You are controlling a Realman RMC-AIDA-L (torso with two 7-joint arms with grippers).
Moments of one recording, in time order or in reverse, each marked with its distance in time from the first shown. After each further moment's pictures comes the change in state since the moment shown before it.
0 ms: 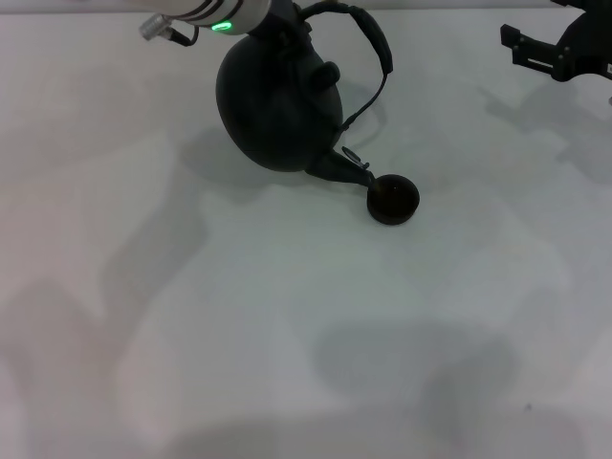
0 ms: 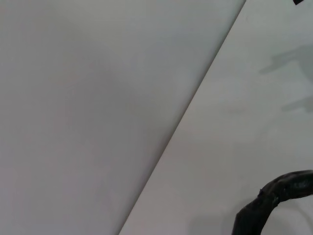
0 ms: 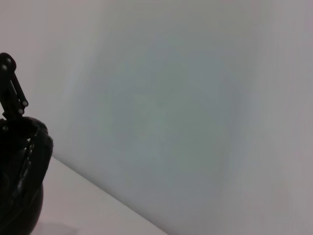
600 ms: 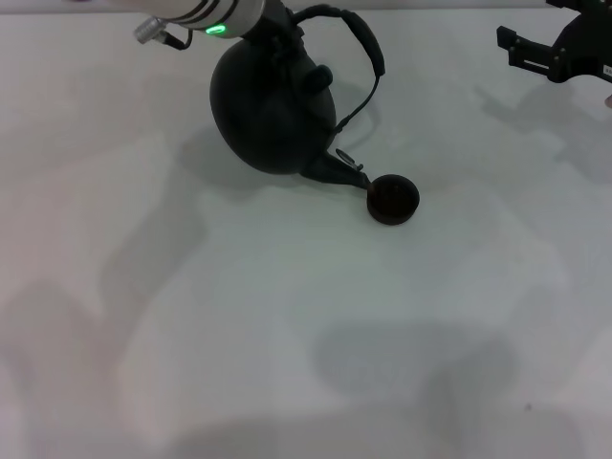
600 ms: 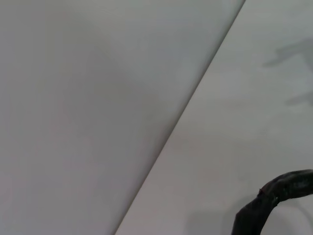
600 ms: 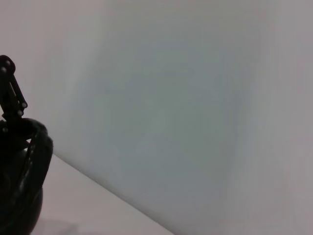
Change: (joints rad) left arm 0.000 0.001 -0.008 -0.020 0.000 0.002 0.000; right arm 0.008 0.001 0.000 0.014 0.000 -0.004 -0.002
